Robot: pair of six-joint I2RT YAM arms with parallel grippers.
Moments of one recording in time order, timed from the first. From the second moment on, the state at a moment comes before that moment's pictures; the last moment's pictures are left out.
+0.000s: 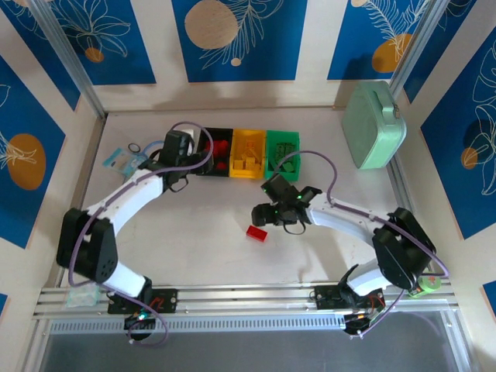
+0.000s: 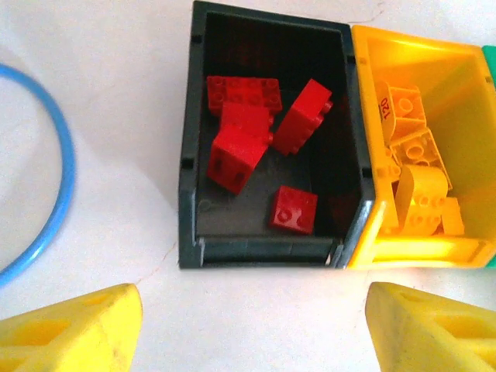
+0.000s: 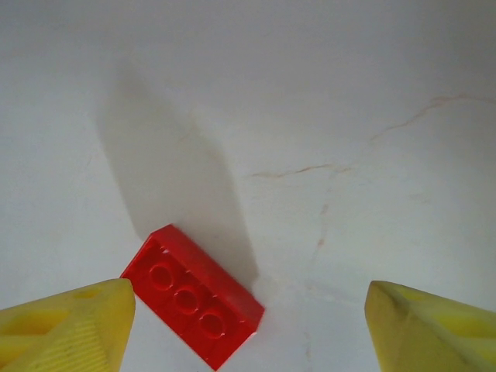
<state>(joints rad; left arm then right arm) -0.38 1.48 1.06 -0.32 -0.07 -0.36 0.79 1.47 0.90 -0.58 -0.02 0.60</state>
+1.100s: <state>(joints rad) -0.38 1.17 0.61 -0.24 -0.10 -0.47 0.98 1.82 1.23 -0.77 0.10 0.48</state>
